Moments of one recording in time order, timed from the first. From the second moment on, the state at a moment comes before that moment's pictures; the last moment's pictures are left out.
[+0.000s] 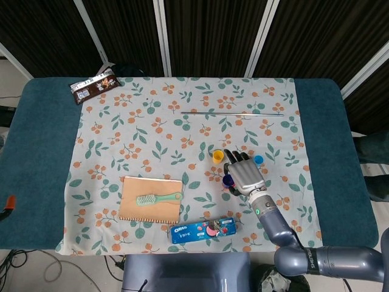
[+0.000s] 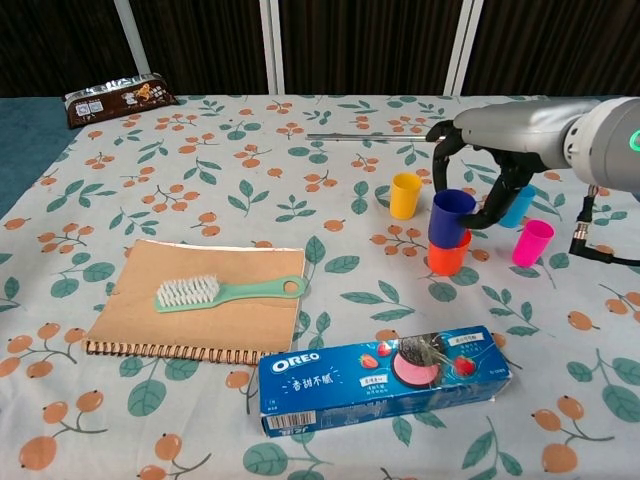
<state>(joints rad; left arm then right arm) -0.01 -1.12 -0.14 -1.67 1.39 1.60 -0.02 0.90 -1.38 0.14 -1.86 -0.63 1.10 -0.72</state>
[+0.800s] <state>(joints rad) -0.01 -1.12 -0.14 -1.67 1.39 1.60 -0.01 0.92 -1.37 0.12 -1.82 -0.60 1.04 -0.70</state>
